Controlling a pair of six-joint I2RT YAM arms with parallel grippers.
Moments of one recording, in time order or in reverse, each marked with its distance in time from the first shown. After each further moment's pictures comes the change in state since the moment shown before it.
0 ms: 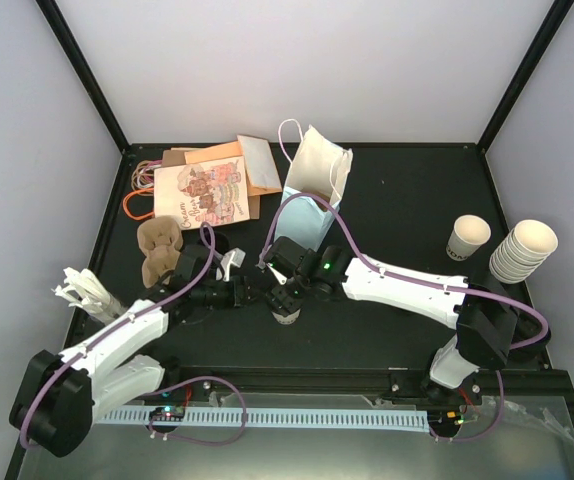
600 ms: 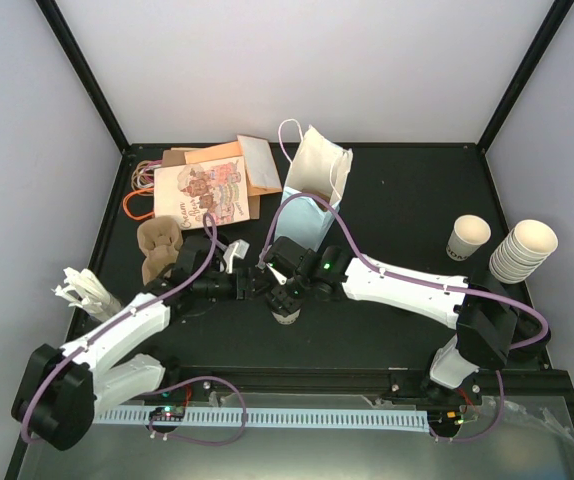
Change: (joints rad) left arm -0.002 0.009 0.070 0.013 0.023 0.015; right arm 0.000 0.000 0.000 0.000 0.000 -0.003
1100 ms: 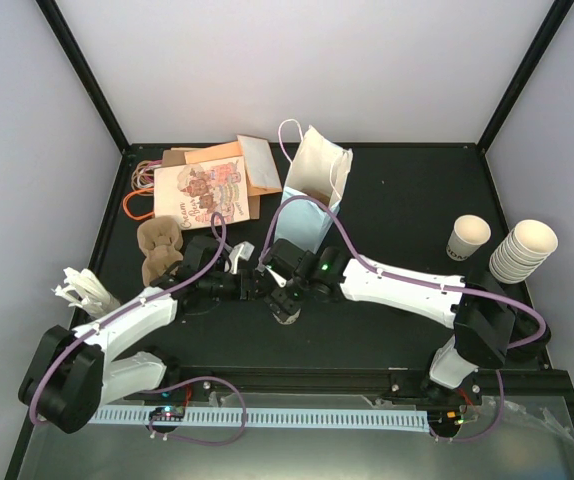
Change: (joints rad) left arm -0.005 0.125 0.000 0.045 0.020 0.040; right arm 0.000 0.006 -0.003 -0.008 -0.002 -0.008
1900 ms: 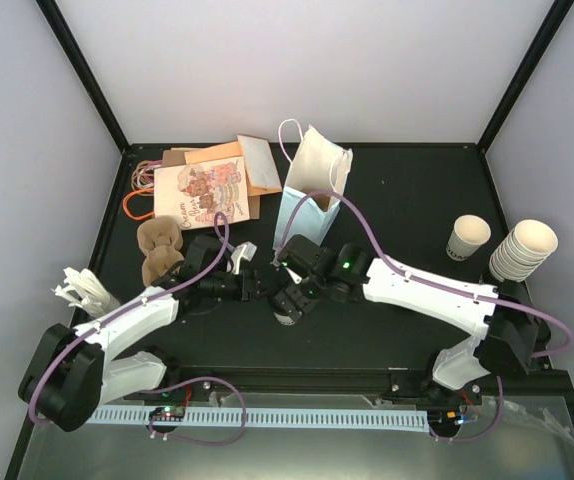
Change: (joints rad) left arm -0.020 0.008 0.003 0.014 -0.007 0.019; right arm -0.001 -0.105 0.014 -0.135 0.046 0.042
